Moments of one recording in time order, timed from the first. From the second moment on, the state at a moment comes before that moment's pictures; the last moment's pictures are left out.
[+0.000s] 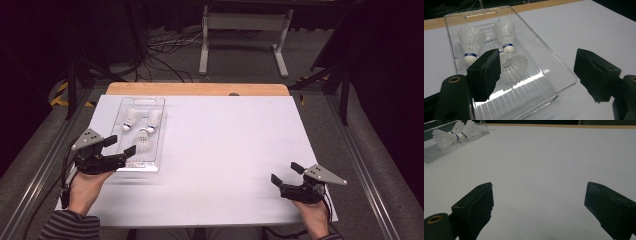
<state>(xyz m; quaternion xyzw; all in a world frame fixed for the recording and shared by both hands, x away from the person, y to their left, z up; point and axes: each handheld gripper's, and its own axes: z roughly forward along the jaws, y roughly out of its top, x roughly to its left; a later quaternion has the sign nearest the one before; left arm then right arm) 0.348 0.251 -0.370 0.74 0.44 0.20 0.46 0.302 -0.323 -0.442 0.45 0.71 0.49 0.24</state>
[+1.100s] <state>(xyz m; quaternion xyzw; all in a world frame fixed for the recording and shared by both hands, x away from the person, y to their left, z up) 0.327 0.264 -0.379 0.72 0.45 0.20 0.48 0.302 -0.323 -0.442 0.45 0.70 0.49 0.24</state>
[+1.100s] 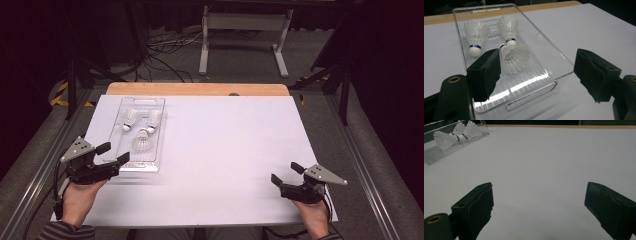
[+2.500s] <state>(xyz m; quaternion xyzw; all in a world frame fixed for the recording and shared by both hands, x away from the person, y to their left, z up) 0.307 0.278 -0.398 0.70 0.47 0.21 0.49 0.302 -0.324 -0.442 0.45 0.70 0.49 0.24</state>
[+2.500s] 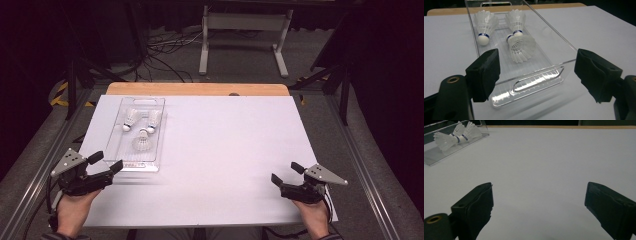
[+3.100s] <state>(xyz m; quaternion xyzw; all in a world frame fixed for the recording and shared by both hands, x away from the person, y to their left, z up) 0.302 0.283 -0.410 0.70 0.48 0.21 0.49 0.302 -0.324 -0.442 0.46 0.70 0.49 0.24</state>
